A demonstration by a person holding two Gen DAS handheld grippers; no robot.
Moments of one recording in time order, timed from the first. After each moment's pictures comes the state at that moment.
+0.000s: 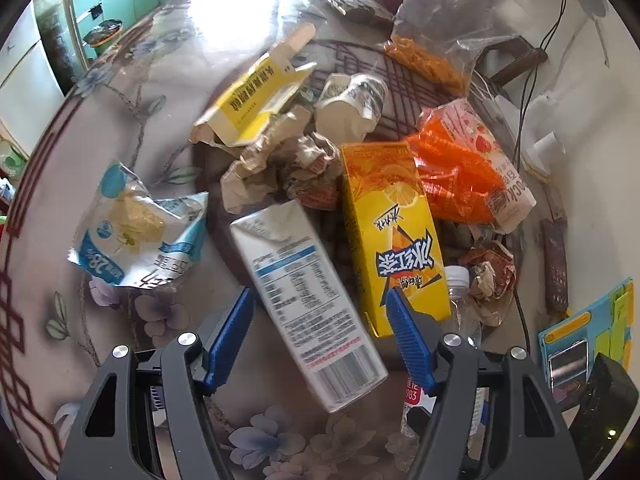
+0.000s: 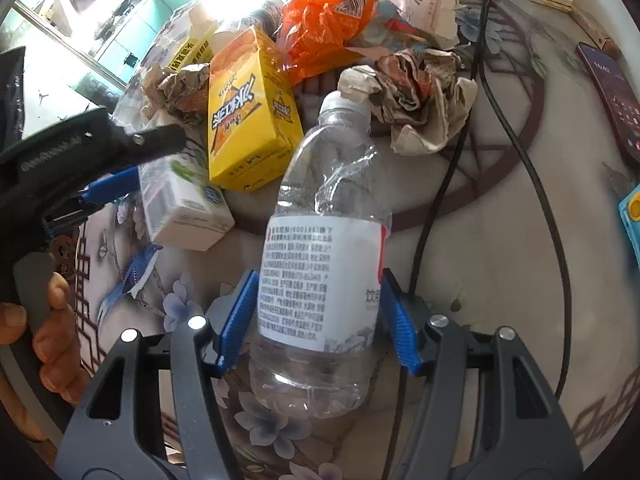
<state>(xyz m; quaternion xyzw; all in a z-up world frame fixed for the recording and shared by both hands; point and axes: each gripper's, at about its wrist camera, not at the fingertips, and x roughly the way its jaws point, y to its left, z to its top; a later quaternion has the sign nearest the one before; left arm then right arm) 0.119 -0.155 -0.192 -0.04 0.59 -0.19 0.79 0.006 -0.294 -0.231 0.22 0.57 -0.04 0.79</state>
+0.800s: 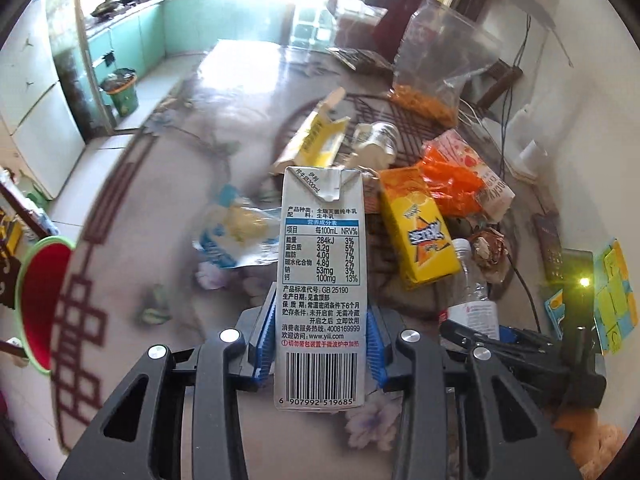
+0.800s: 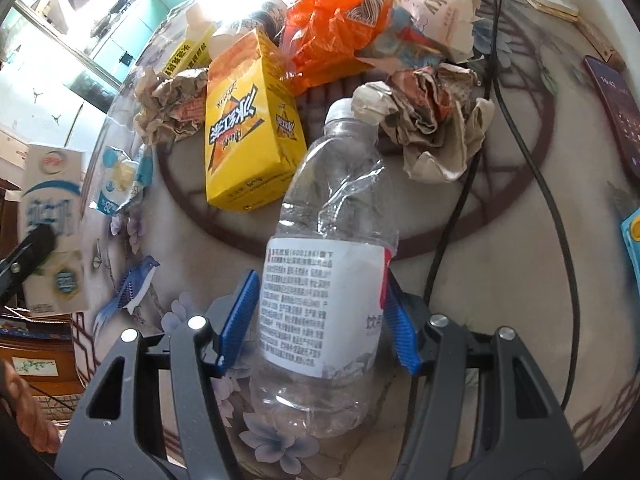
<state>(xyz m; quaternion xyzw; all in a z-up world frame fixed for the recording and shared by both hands) 0.069 -0.069 -0.132 0.00 0.50 -0.18 0.84 0.028 -0.294 -0.233 0.21 0.58 -0.05 0.79</state>
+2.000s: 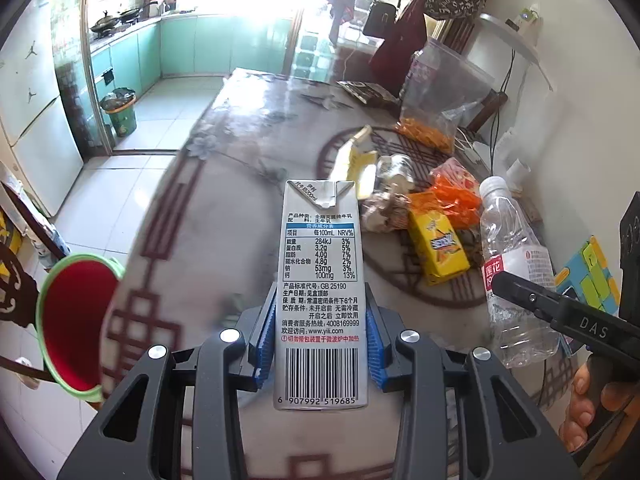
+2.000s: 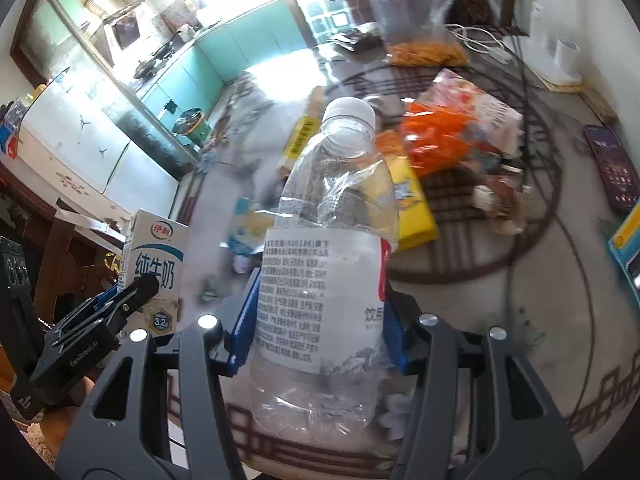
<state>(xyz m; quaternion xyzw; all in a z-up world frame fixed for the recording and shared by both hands) 0.063 0.031 -0.100 -0.01 0.46 -0.22 0.86 0.013 -0.201 -0.116 0.22 0.46 -0.03 0.86</state>
